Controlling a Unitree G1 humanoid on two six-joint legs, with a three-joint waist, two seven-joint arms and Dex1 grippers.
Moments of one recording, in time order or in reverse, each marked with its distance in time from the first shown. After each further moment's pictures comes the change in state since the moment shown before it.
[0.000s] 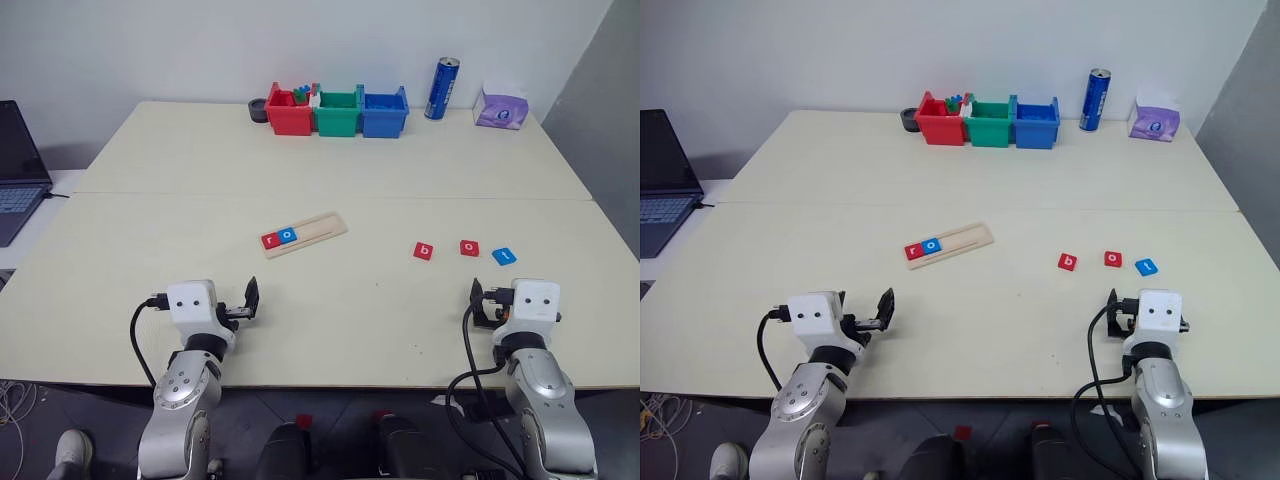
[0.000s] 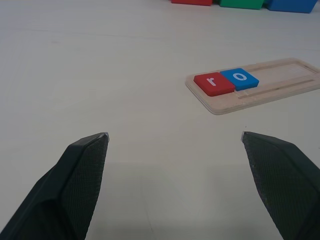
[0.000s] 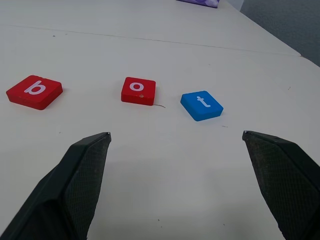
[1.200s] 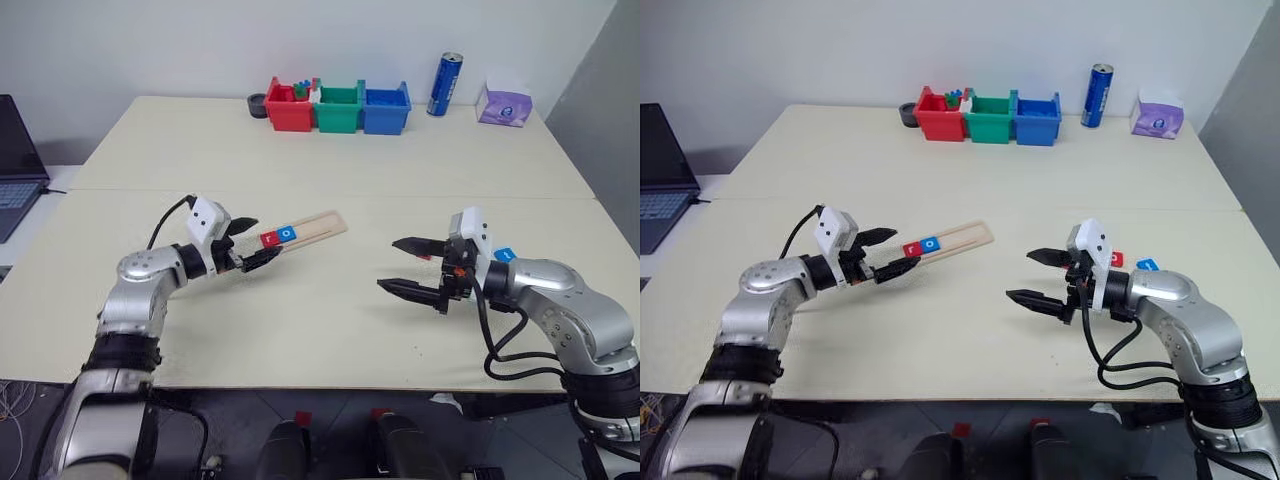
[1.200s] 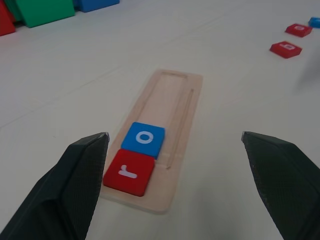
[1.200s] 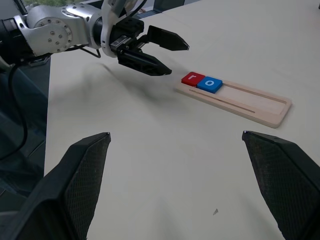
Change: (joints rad) left arm -0.760 0.476 -0.122 0.985 -0.058 -0.296 -0.966; right arm -0.534 -0.456 0.162 0.122 0.562 0.286 0.935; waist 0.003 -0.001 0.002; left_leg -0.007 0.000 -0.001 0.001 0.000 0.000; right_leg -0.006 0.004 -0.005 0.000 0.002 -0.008
